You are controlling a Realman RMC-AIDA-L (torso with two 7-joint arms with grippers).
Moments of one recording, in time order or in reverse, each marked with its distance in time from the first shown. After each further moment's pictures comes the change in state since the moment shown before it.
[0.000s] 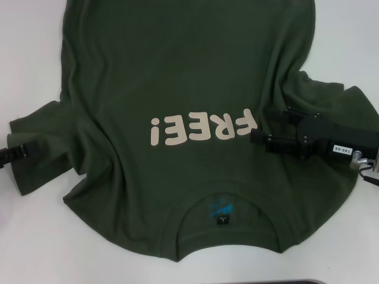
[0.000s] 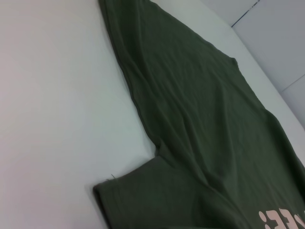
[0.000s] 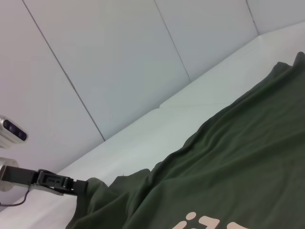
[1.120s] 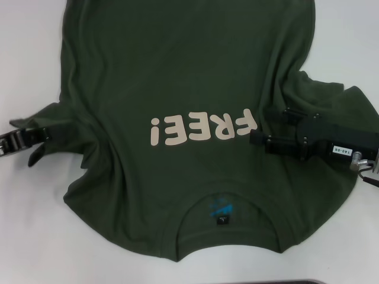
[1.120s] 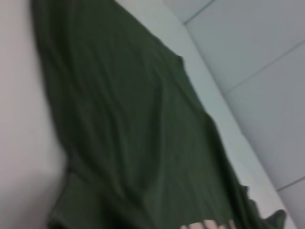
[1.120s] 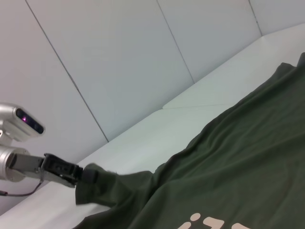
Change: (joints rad) left arm -0.080 -0.028 0.001 -0.005 -0.005 0.096 -0.105; right arm -0.002 0.001 0.000 0.000 0.000 -0.010 0.000
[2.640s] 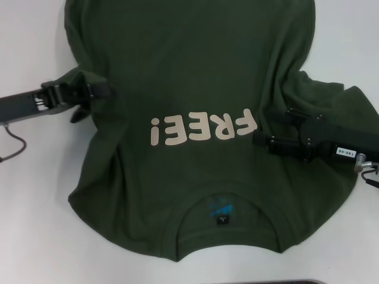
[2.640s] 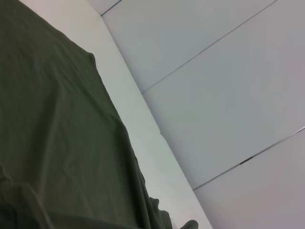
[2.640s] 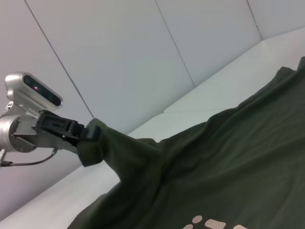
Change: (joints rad) left arm -0.140 -0.045 0.009 0.029 -0.055 0.129 -0.098; right arm -0.011 -0.002 0.012 0.000 0.000 -0.020 -0.005
